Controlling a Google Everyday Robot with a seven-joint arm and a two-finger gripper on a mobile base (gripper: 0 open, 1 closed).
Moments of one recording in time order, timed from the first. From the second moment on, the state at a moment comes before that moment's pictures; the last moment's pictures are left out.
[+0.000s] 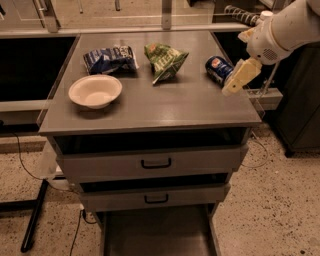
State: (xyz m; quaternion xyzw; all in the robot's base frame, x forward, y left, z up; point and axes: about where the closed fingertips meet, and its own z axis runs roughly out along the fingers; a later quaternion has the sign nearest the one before) arm 0.655 -0.213 0.934 -0.56 0.75 0.00 0.35
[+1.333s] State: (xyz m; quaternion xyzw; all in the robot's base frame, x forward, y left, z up) arm 0.734 -0.223 0.876 -0.43 0.81 0.08 0.39
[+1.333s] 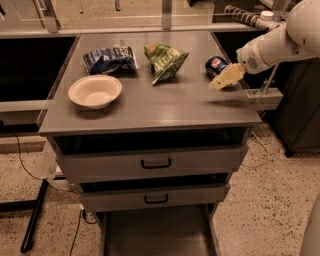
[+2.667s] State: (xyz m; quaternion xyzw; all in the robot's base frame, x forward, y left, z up) arm 0.742 -0.224 0.865 -0.41 0.82 0.09 0.39
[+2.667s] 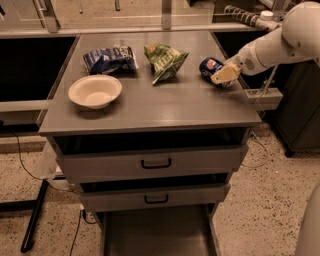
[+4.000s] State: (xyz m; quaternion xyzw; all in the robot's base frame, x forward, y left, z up) arm 0.745 -0.223 0.861 -0.41 0.82 0.09 0.38
